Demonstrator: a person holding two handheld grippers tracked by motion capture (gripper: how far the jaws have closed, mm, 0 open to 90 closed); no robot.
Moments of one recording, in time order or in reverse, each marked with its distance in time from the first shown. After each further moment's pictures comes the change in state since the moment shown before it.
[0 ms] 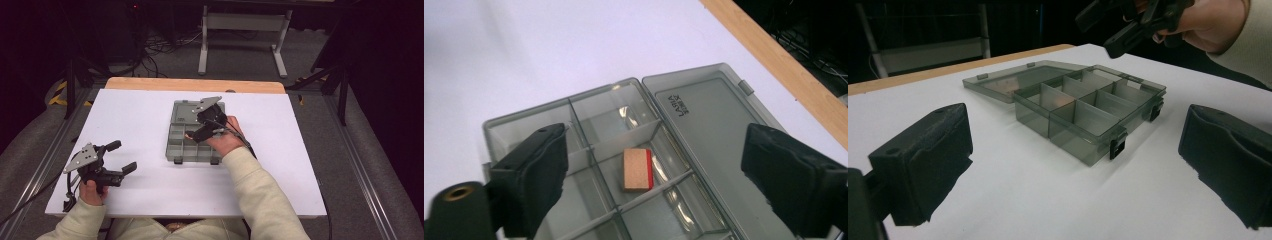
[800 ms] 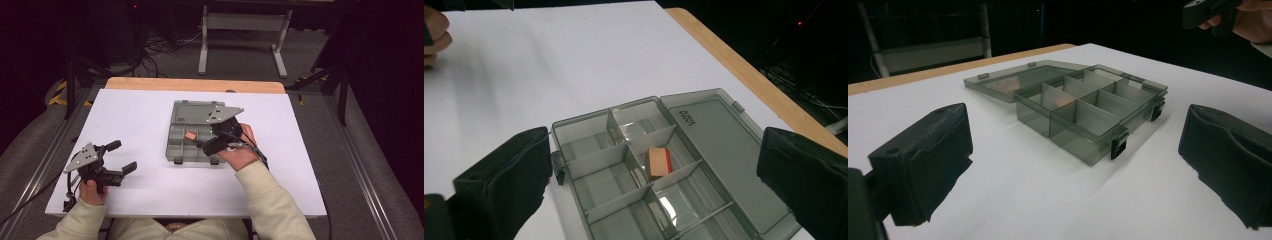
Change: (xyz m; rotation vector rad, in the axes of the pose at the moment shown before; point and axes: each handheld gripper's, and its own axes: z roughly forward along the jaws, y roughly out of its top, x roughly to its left) left arm 0.000 0.000 0.000 -0.002 0.003 0.000; right arm 0.028 -0.016 -0.062 -0.140 -0.017 -0.010
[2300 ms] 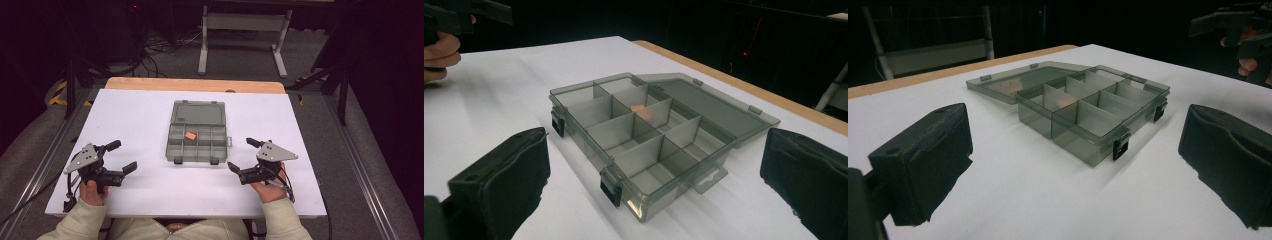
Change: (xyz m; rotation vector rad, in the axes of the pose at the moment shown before) left arm -0.001 0.000 0.000 -0.005 0.011 0.008; right arm 0.019 -0.123 -0.066 -0.256 -0.121 0.165
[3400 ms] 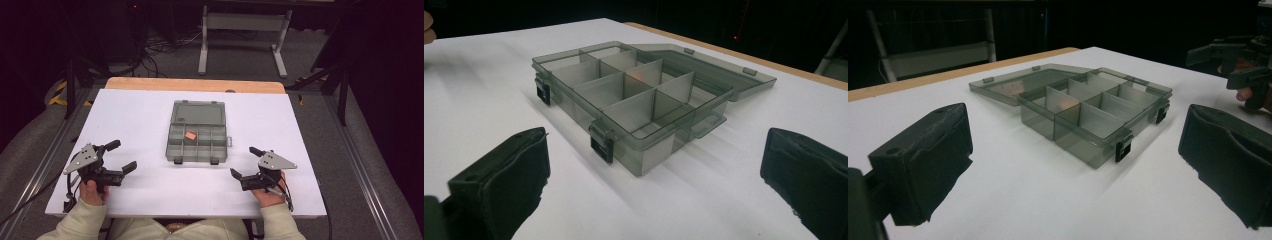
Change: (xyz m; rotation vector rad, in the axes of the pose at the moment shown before) left arm 0.002 -0.001 -0.001 -0.016 0.010 -0.005; right arm 0.001 -0.040 0.001 0.018 -0.041 0.058
